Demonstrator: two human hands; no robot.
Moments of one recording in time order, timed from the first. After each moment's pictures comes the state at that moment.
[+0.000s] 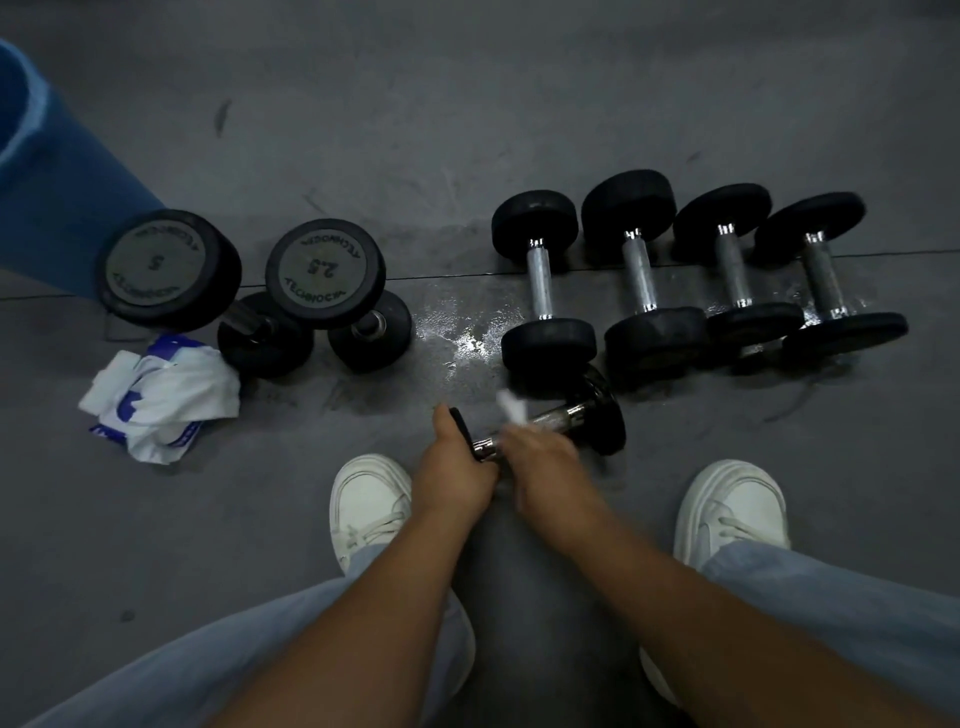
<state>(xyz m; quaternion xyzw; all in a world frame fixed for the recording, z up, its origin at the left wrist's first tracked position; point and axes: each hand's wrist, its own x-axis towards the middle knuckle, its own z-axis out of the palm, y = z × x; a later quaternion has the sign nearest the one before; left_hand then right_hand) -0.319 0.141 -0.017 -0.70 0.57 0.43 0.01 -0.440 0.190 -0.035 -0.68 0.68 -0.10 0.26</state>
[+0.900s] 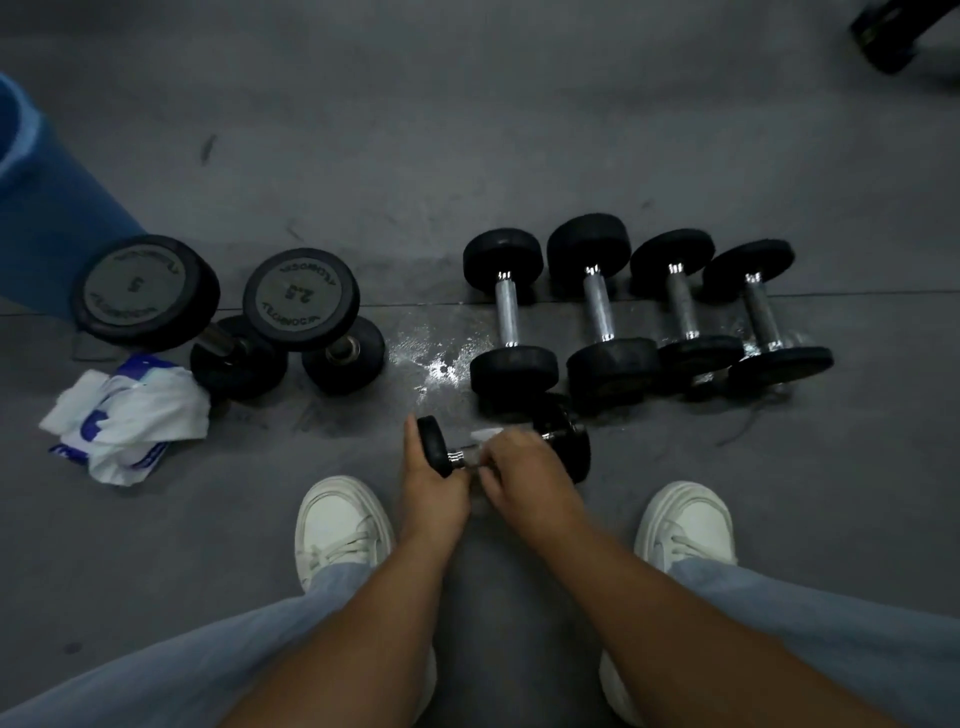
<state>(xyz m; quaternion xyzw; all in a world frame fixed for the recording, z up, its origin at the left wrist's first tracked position) -0.340 0.156 -0.015 -0.70 0.42 0.53 -0.22 -0.456 0.181 -0.005 -0.64 0.71 -0.14 0.25</state>
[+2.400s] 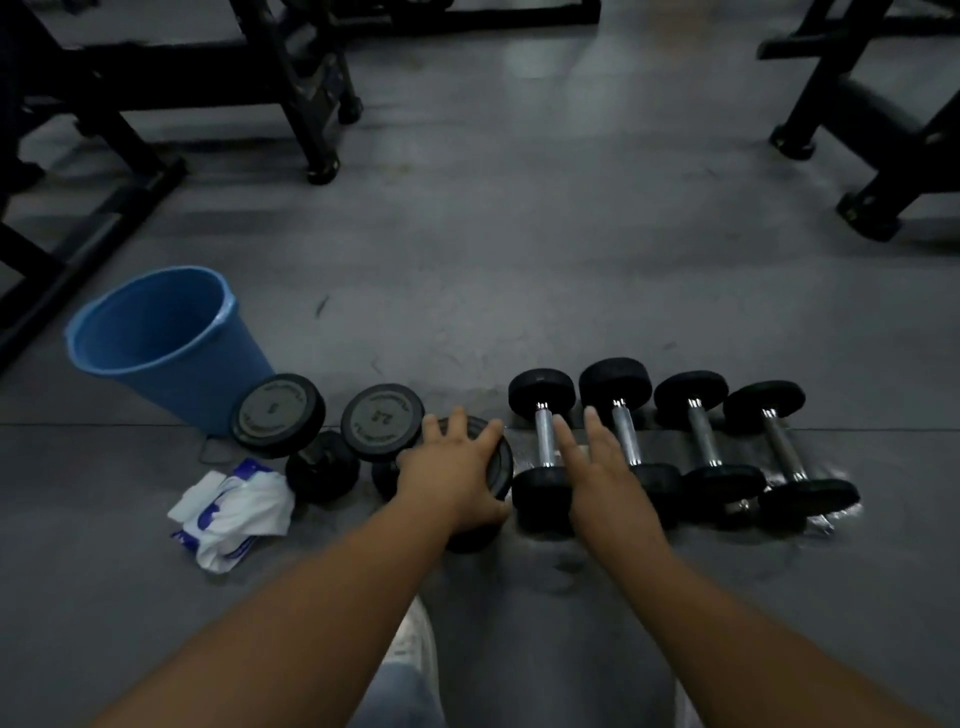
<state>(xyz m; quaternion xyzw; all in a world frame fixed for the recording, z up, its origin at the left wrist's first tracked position) -0.332 0.055 0.129 -0.53 0.82 0.12 0.16 -0.504 0.131 0.091 -0.64 0.75 -0.11 0.14</state>
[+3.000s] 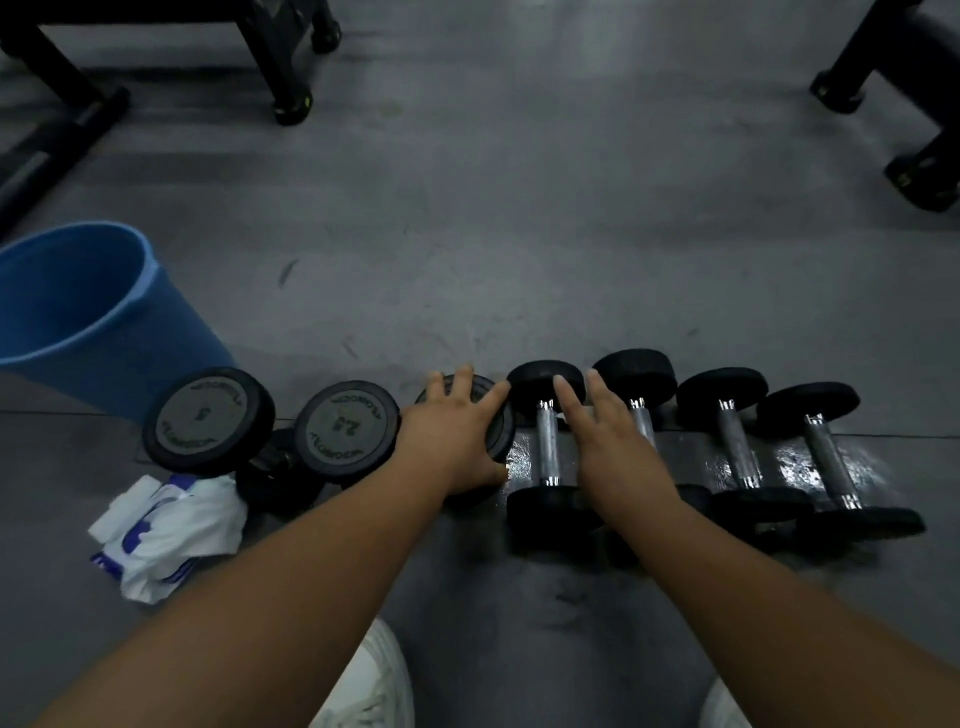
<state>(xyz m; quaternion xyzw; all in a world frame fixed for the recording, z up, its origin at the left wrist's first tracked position) -0.359 -0.041 0.060 -0.50 0.85 0.09 0.14 -0.540 0.042 0.054 -0.66 0.73 -0.07 0.16</state>
